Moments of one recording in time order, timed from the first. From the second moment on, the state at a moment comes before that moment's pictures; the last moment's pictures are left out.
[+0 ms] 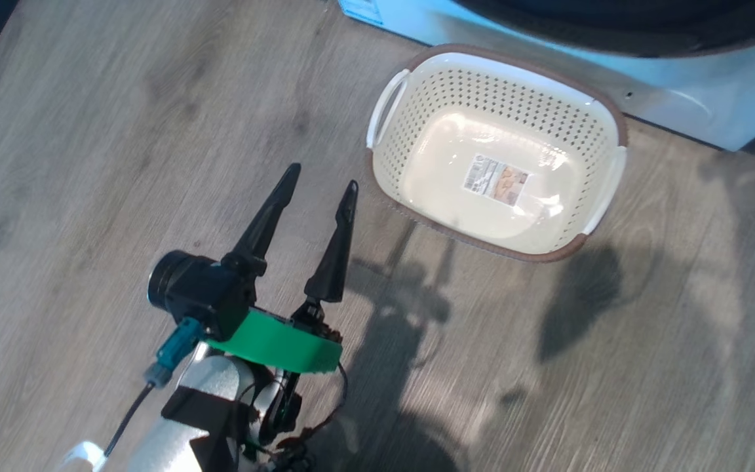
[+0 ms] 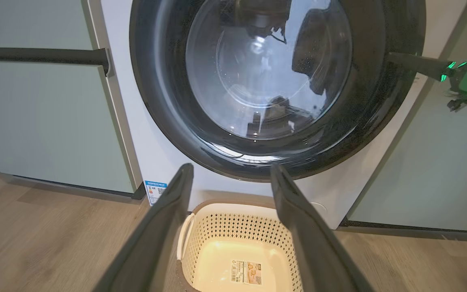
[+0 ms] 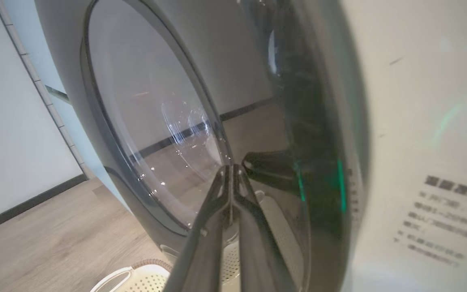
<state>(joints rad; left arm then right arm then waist) -0.23 0.10 -0.28 -0.12 -0.24 0.03 -0.26 -0.99 -0.32 0.22 0.56 0.32 0.13 -0.07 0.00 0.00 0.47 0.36</state>
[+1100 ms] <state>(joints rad) -0.14 0.06 -0.16 -0.05 -0.16 -0.05 -0.26 -0.68 -0.27 0.32 0.46 0.38 0.13 -0.24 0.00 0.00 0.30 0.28</state>
